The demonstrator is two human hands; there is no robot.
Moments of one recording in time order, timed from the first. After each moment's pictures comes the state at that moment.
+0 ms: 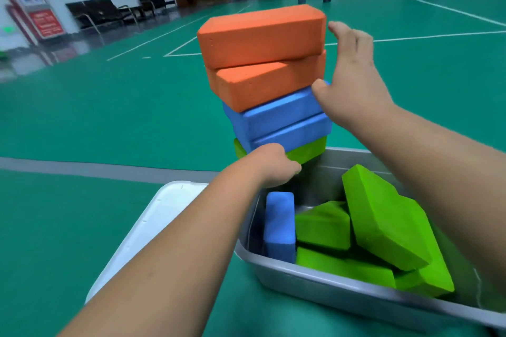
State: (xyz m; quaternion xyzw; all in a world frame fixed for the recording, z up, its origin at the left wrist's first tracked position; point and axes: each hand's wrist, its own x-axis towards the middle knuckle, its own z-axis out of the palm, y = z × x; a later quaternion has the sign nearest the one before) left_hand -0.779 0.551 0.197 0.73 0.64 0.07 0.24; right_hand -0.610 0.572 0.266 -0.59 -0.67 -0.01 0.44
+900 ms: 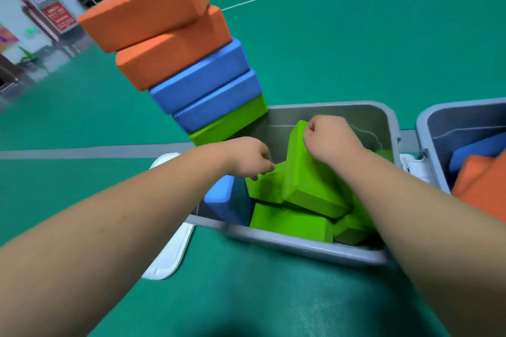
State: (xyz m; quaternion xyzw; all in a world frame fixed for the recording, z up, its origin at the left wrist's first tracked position) left_hand -0.639 0.540 0.139 0.75 0.59 -0.19 0.21; right_hand -0.442 0.539 0.095 -0.70 -0.65 0.21 0.21
